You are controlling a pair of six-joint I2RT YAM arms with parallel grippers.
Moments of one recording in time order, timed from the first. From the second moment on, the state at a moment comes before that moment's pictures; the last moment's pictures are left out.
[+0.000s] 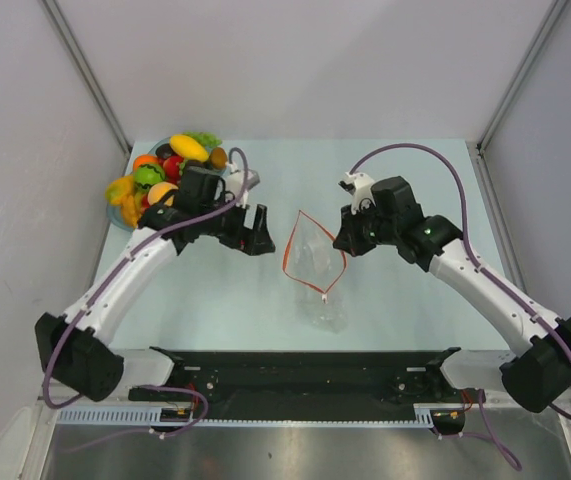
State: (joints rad) left arm -0.46 1.34 1.22 -0.76 0.48 -0.08; right arm 0.58 1.27 1.16 -0.57 -0.28 0.15
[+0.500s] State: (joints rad) left arm 0.05 1.24 1.33 -0.68 0.26 0.00; right arm 0.58 1.37 1.15 -0.52 -0.28 0.30
